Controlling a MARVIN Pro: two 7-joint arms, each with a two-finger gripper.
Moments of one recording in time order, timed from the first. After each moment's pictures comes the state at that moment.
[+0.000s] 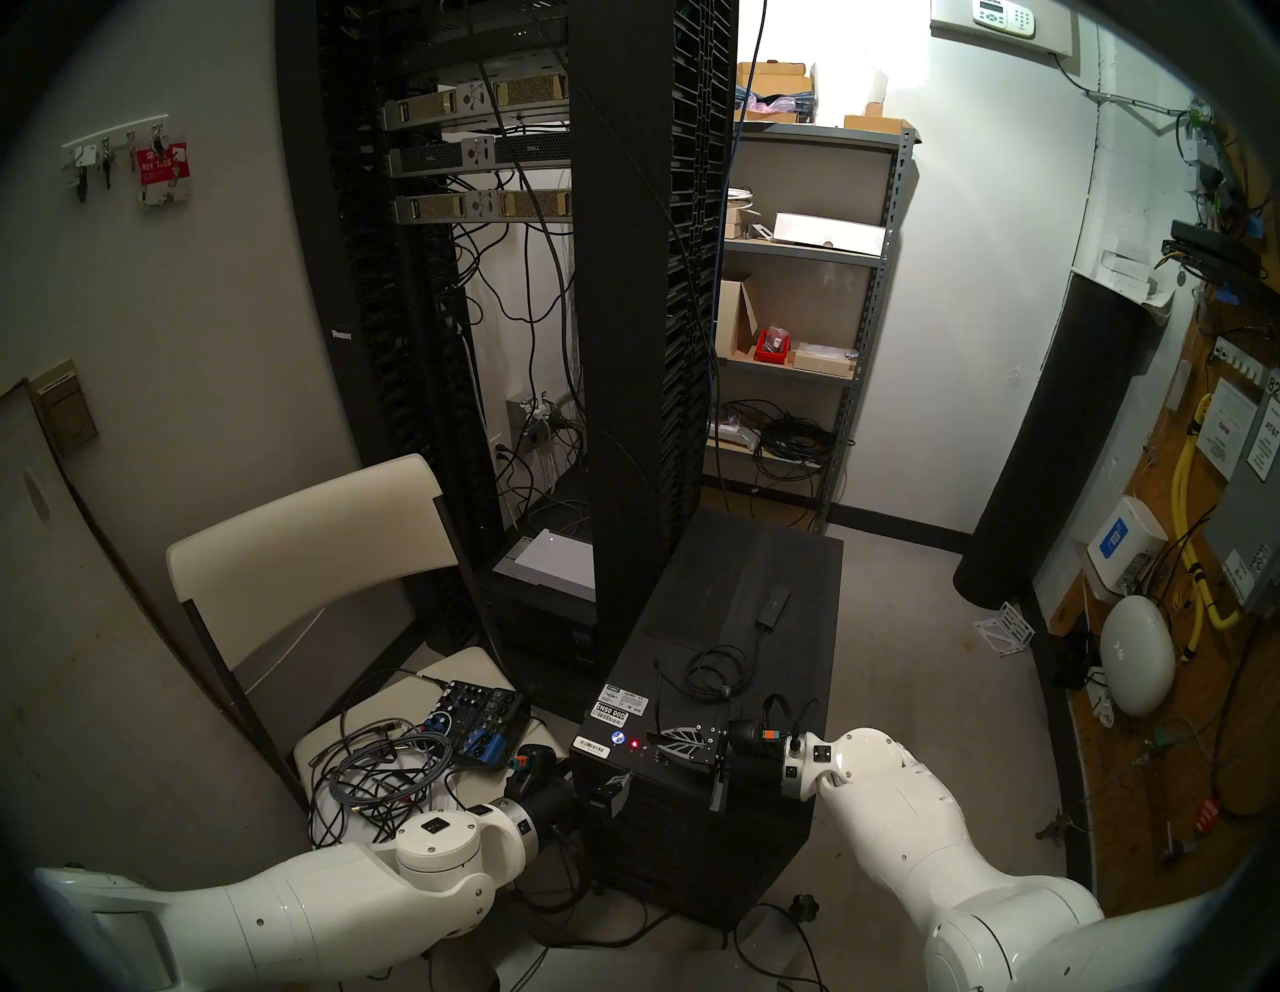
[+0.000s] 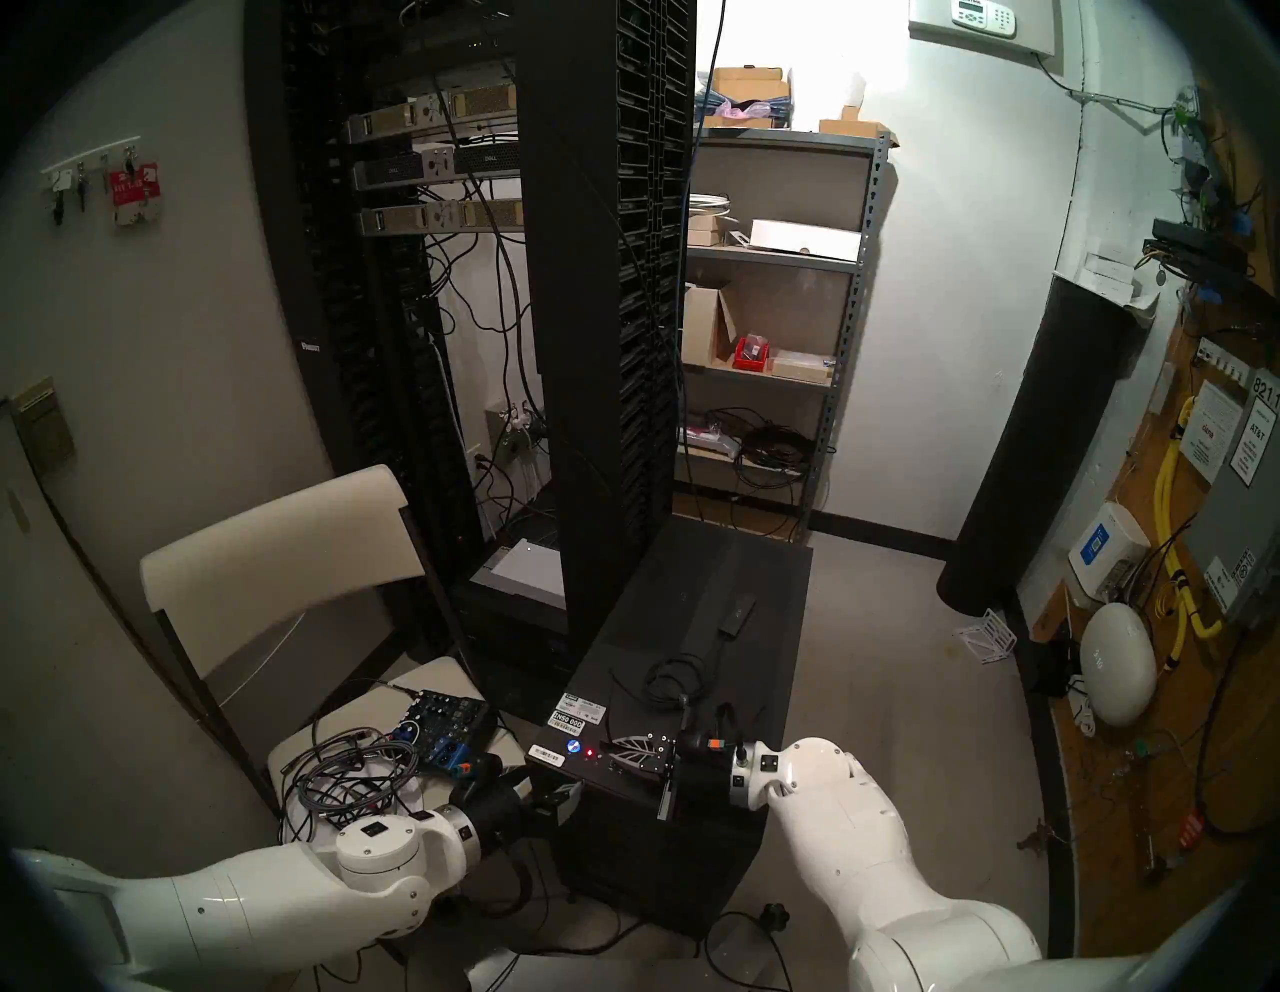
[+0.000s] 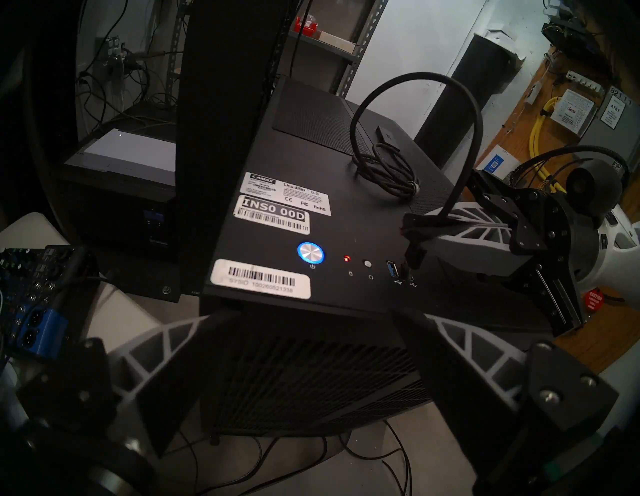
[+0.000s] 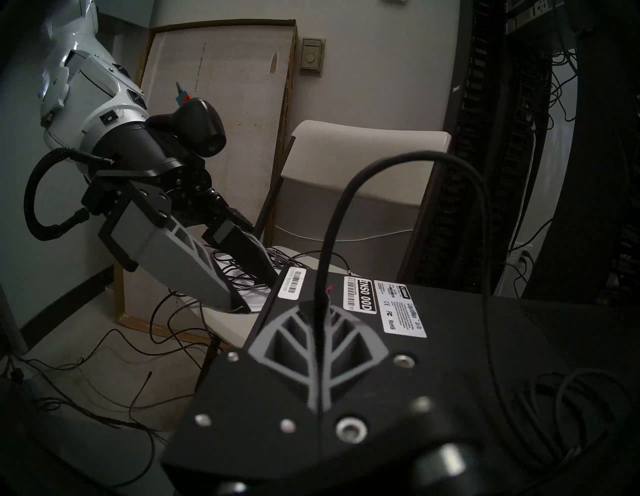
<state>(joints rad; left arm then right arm) 1.45 -0.85 -0.55 -1.51 -1.04 -0.13 0.09 -1.28 -1.42 1.45 -0.72 -0.06 -0.66 1.18</state>
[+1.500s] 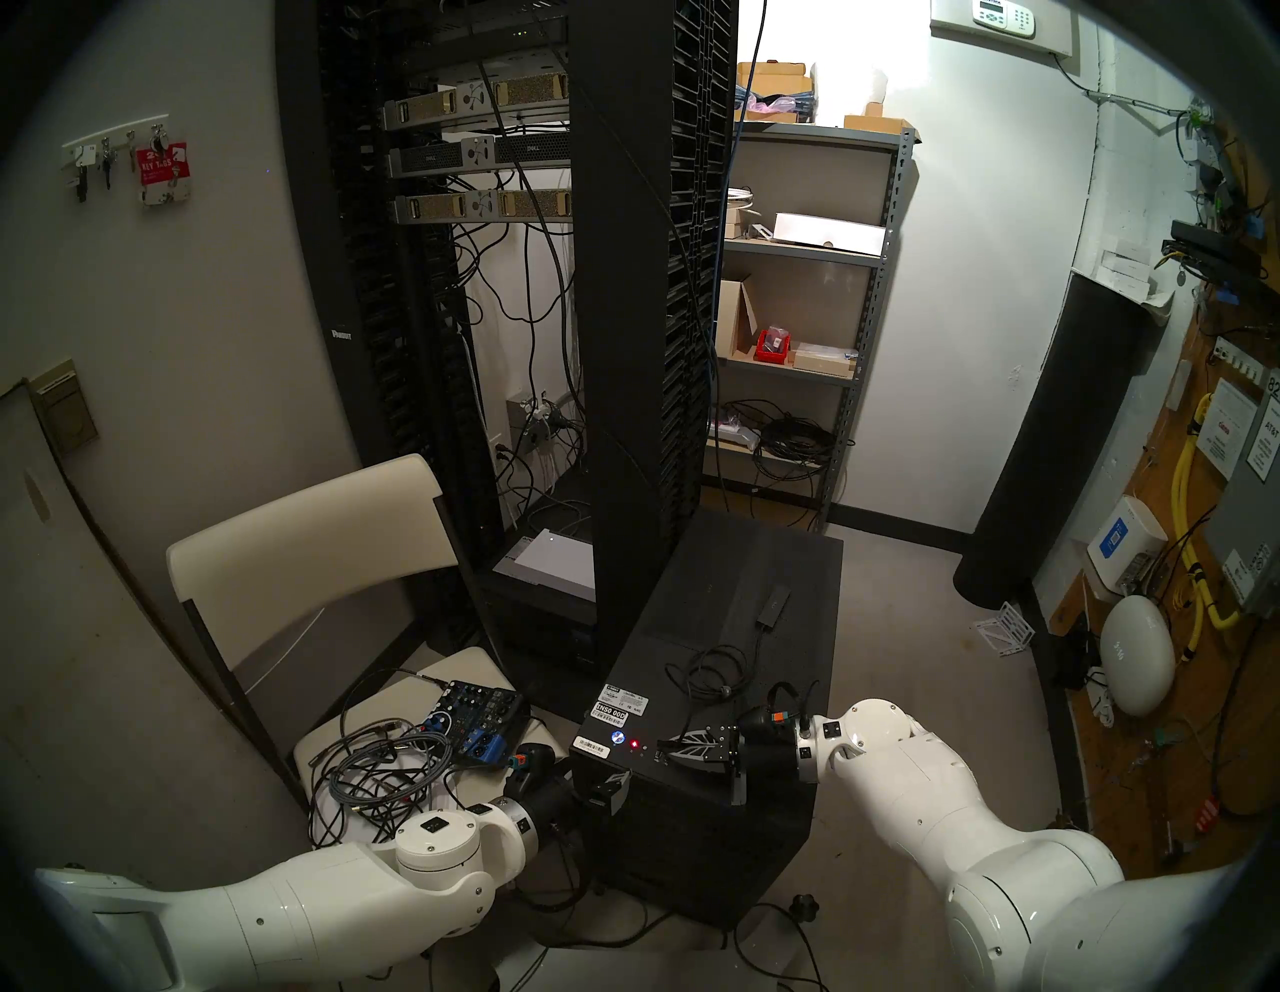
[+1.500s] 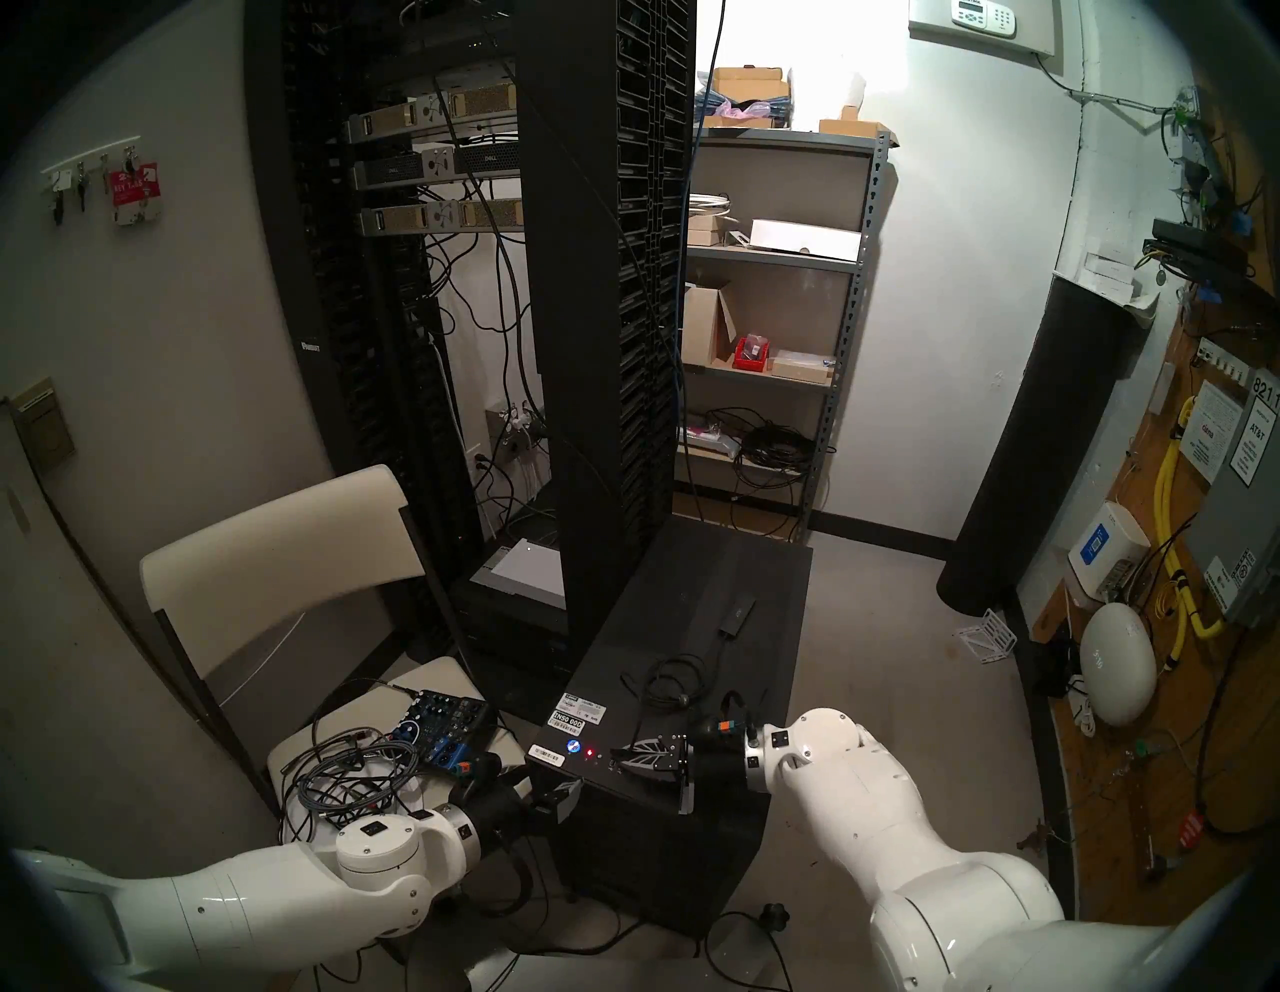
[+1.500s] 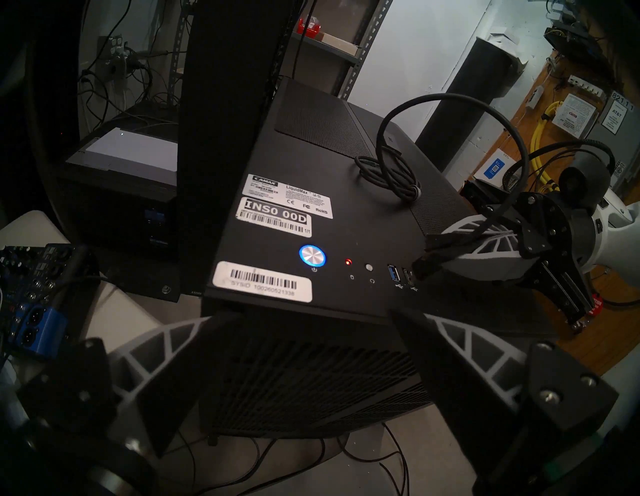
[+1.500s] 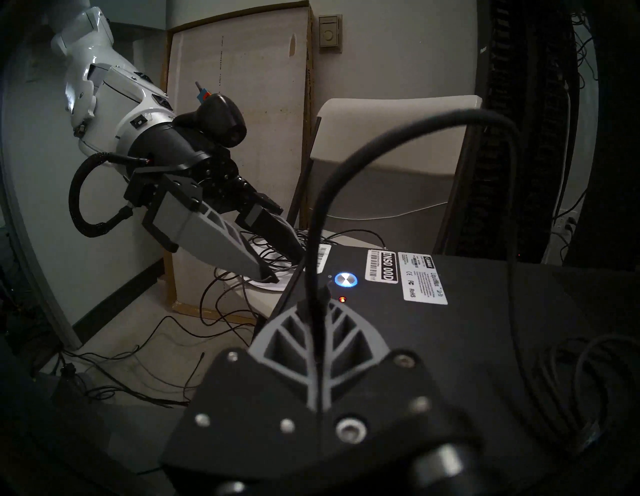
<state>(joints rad) 1.46 -0.85 -0.55 -1.51 -1.05 -0.13 0.09 -1.17 -1.35 1.33 -0.63 0.02 -0.53 1.30</state>
